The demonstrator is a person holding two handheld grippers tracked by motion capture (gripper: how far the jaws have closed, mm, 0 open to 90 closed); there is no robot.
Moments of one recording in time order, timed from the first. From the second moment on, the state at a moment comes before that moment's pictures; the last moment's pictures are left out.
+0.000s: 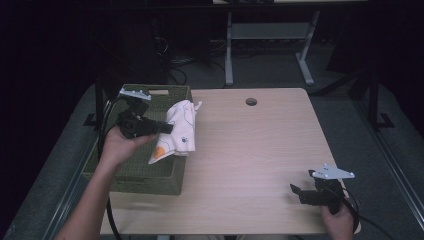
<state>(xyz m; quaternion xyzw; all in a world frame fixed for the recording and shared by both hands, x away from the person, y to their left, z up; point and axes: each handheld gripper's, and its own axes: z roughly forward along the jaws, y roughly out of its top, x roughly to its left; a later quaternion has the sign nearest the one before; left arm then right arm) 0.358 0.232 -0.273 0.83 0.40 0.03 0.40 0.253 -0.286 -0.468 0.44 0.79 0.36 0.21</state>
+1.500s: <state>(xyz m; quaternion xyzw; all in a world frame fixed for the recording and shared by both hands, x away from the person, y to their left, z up) 0.395 0.298 -0.335 0.86 0.40 0.02 0.30 0.255 -0.287 -0.474 0.46 0.79 0.35 0.20</state>
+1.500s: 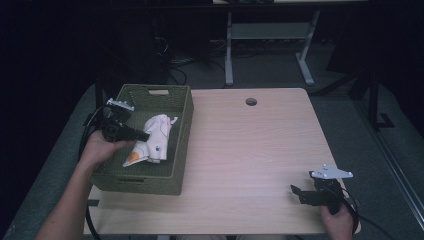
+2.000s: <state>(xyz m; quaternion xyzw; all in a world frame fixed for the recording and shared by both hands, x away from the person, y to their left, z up) 0.412 0.296 -0.355 0.89 0.38 0.05 0.25 0.258 -0.286 -0.476 0.46 0.80 0.34 0.20</state>
